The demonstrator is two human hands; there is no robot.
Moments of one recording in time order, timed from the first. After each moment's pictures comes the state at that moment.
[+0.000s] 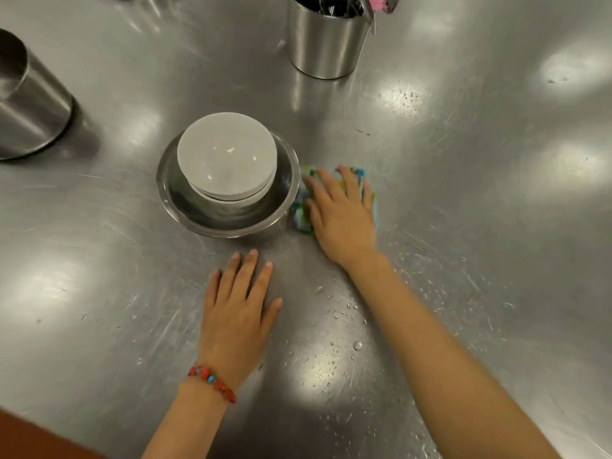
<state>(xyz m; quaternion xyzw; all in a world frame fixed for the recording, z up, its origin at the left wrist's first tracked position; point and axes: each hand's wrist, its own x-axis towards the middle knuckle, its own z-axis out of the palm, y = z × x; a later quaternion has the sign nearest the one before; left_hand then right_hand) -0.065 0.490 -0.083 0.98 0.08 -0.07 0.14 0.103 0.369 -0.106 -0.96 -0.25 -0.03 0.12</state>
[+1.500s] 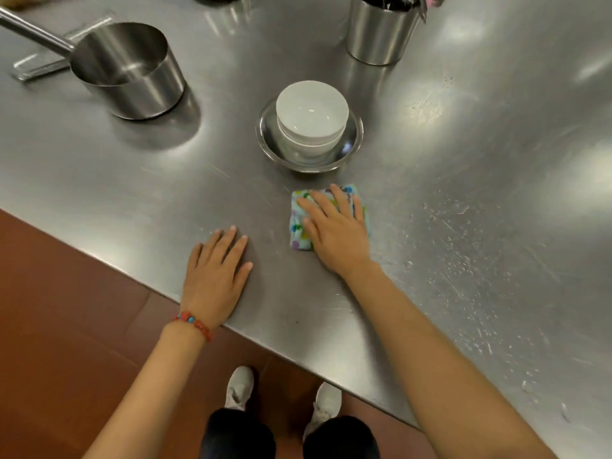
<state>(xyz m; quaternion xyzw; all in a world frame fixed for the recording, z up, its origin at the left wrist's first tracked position) -0.181 0.597 -0.079 0.98 0.13 -0.07 0.13 -0.046 0.428 -0.109 -0.95 -0.29 -0.01 0.13</state>
